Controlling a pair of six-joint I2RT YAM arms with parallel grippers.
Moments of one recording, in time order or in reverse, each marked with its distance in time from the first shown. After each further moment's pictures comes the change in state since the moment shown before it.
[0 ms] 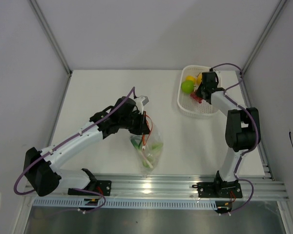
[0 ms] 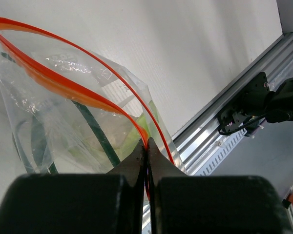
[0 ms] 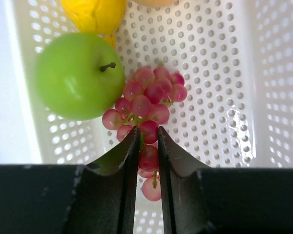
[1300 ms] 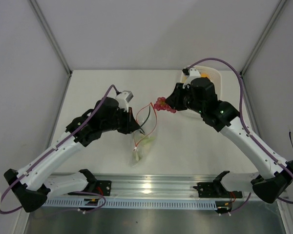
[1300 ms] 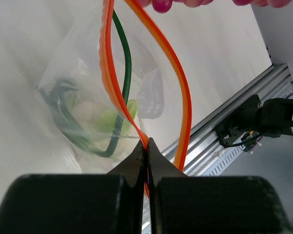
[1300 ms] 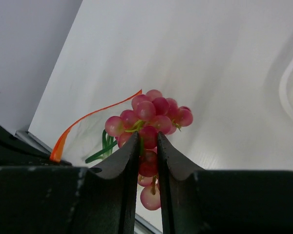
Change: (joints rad) left arm 0.004 -0.225 0.056 -0.134 -0.138 0.001; right arm 0.505 -0.656 -0.006 -0.343 -0.222 -0.029
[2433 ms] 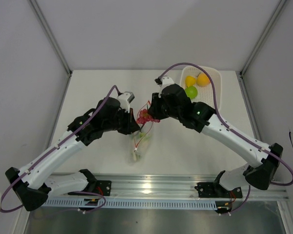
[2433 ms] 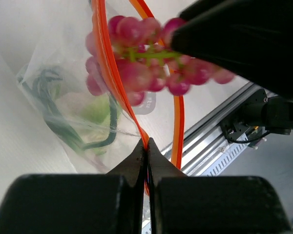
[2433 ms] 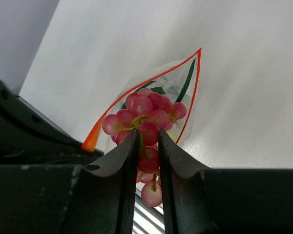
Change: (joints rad) left arm 0.000 0.018 0.006 -0.029 -0.004 0.016; right arm 0.257 0.150 0.109 -0.067 0.135 0.017
